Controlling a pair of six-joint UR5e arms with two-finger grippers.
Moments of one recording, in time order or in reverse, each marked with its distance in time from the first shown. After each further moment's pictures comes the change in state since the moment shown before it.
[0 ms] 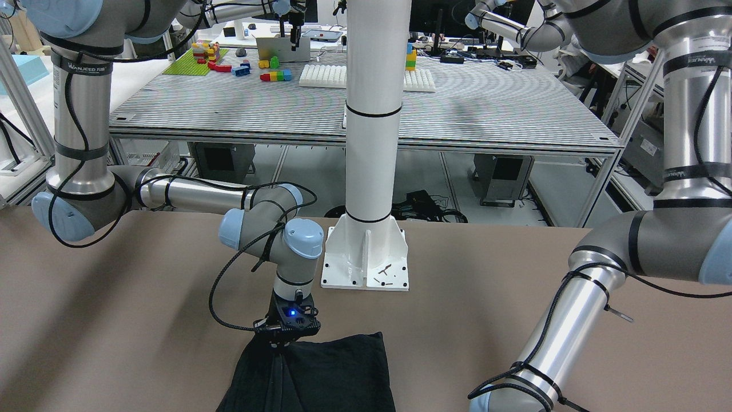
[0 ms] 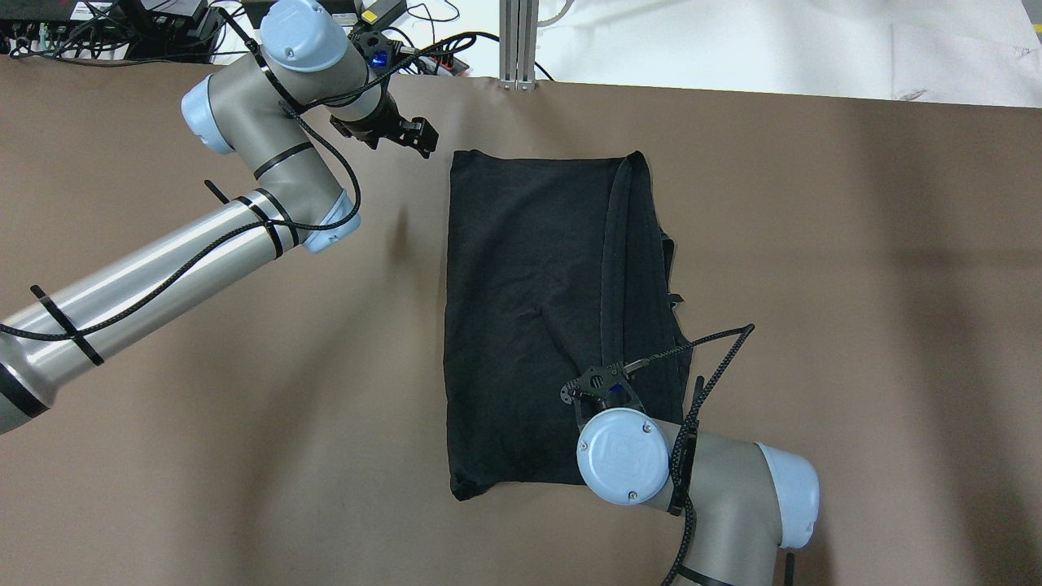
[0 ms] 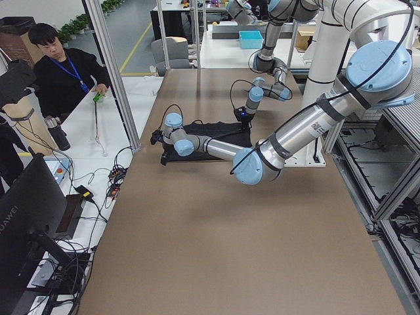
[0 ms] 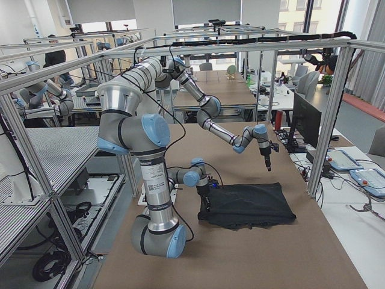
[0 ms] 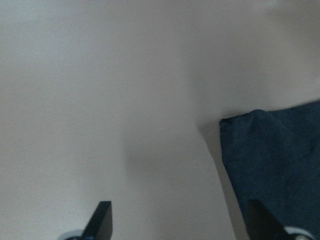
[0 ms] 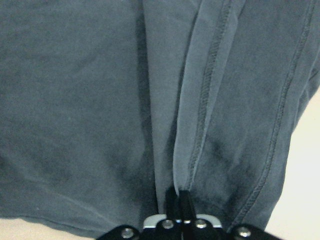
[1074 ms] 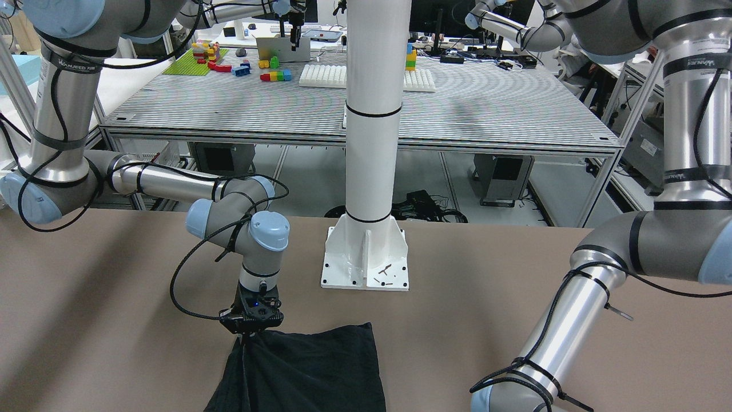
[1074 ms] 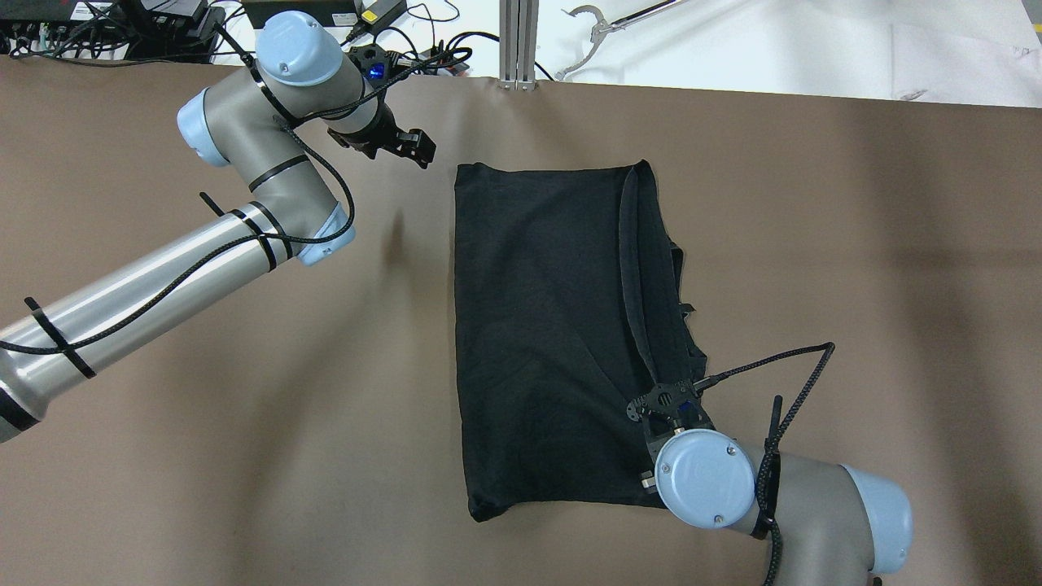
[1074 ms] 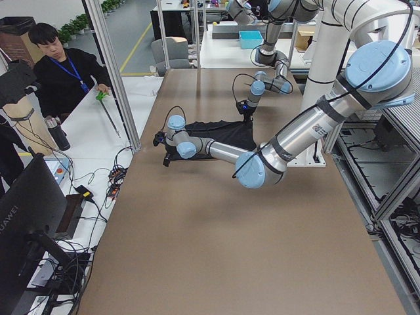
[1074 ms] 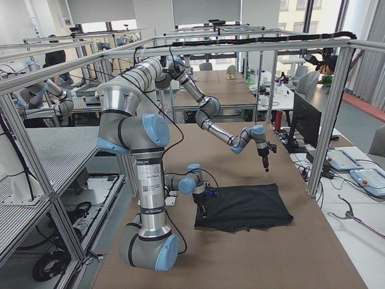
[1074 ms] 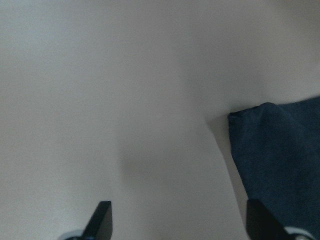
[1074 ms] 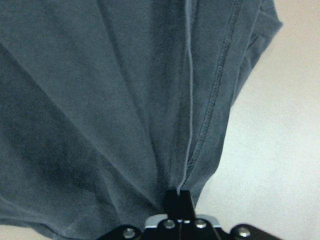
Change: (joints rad) left arm 0.012 0.035 -0.040 -0.005 0.002 -0.001; right arm 0.000 -0.177 0.123 0.007 0.001 0.011
